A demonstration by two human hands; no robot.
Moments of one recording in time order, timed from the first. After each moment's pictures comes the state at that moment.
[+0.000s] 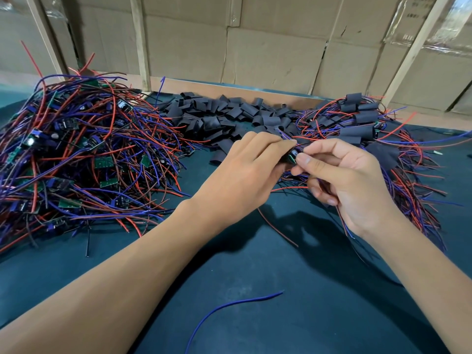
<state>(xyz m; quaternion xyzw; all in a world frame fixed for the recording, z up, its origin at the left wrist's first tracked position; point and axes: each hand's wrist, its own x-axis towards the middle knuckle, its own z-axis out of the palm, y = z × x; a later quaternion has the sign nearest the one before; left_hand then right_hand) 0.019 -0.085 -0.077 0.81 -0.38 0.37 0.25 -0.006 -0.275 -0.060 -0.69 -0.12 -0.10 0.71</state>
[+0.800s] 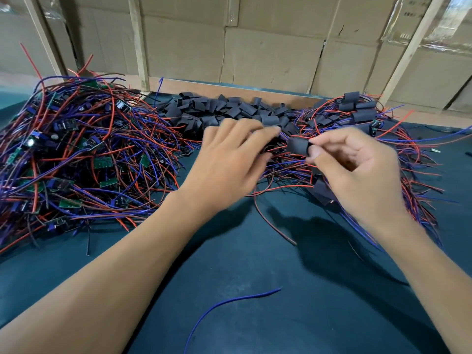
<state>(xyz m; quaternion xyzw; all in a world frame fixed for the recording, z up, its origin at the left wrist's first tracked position) 0.031 -0.068 -0.075 0.85 -0.31 0.41 0.15 -0.014 -0.280 -0.055 -0.79 -0.17 -0.33 0.48</state>
